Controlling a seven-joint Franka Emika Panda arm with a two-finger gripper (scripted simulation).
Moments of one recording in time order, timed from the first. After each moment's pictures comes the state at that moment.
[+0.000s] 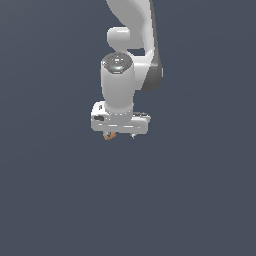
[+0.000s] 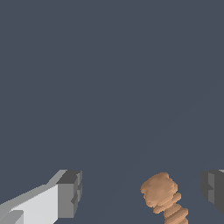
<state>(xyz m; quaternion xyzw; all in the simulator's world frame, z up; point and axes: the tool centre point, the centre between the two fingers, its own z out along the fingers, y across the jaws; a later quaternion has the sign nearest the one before) 0.004 -0.031 0.184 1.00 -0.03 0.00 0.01</state>
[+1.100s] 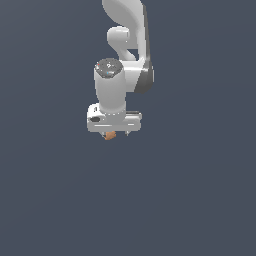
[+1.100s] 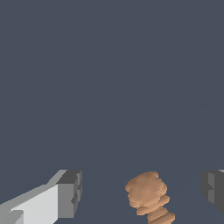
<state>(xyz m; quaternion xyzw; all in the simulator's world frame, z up) -0.019 -0.053 0.162 1.00 0.03 0.00 0.01</state>
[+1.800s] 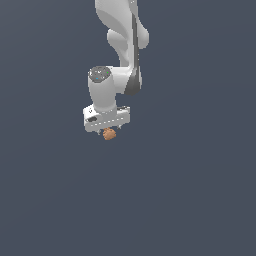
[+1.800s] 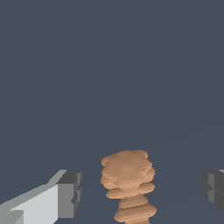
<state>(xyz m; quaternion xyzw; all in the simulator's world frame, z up) -0.077 -0.090 0.115 0.99 0.16 0.00 0.00</state>
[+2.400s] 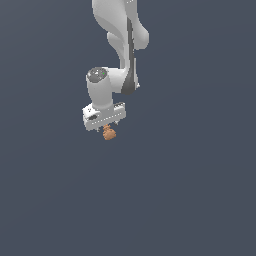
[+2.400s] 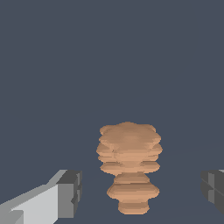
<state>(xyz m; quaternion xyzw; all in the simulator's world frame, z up) -0.115 -0.106 0.092 0.97 0.23 0.00 0.00</state>
